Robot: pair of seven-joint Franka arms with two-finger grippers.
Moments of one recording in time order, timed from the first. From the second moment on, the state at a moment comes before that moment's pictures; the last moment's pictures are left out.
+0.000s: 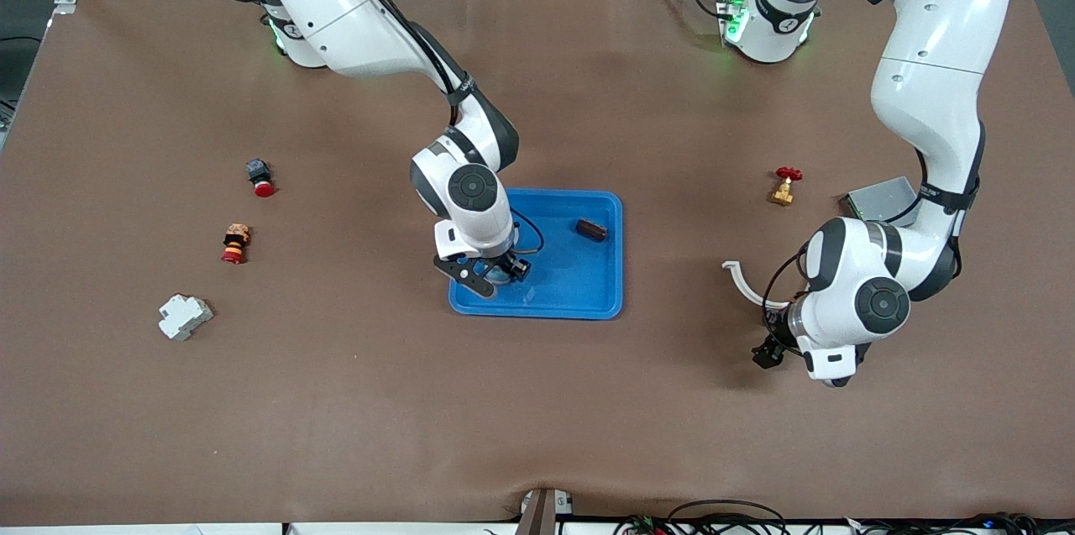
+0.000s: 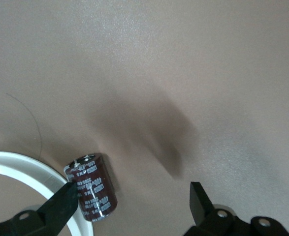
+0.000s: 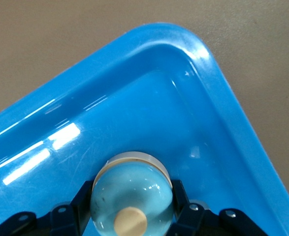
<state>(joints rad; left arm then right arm) 0.01 0.82 -0.18 -1.49 0.13 2.25 -1.10 0.65 0.81 0.02 -1.54 -0.05 2.41 1.27</state>
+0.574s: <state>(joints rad) 0.01 0.82 -0.18 -1.47 0.13 2.26 -1.11 0.65 0.83 0.01 -1.51 -0.09 2.41 1.28</state>
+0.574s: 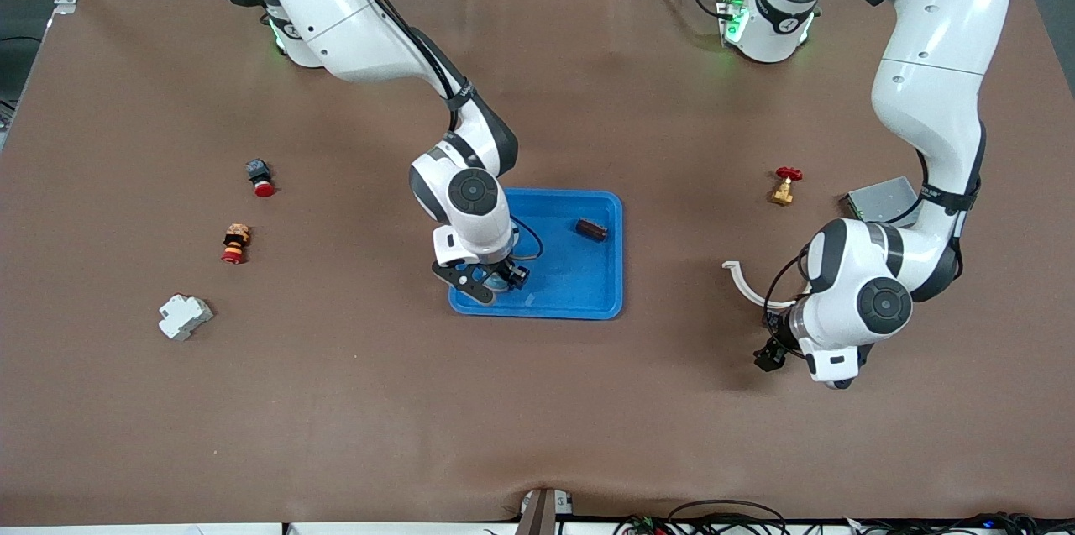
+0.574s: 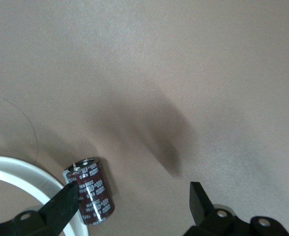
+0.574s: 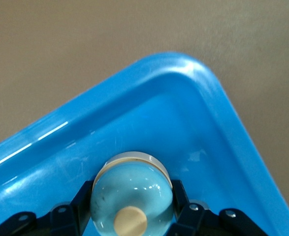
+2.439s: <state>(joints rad) 0.00 0.83 -0.18 -1.45 0.14 2.15 -1.13 0.63 0.68 0.03 -1.43 -0.08 2.13 1.21</state>
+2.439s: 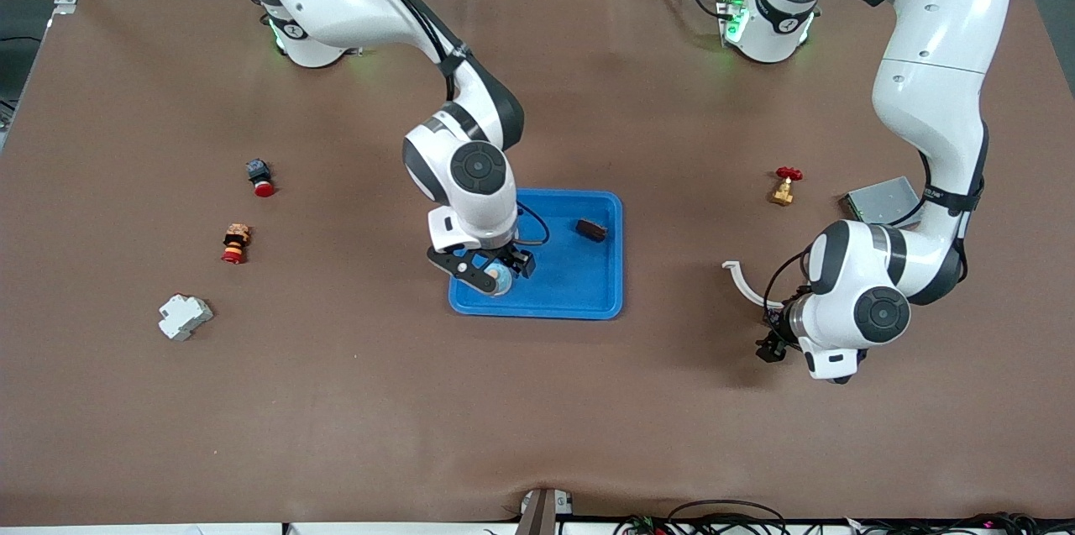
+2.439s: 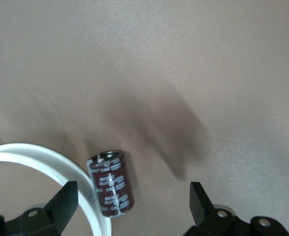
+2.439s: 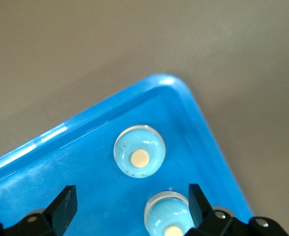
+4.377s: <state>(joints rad) 0.00 0.86 -0.18 -1.44 0.15 2.25 -1.14 0.01 0.34 0.03 -1.45 -0.04 1.64 0.07</state>
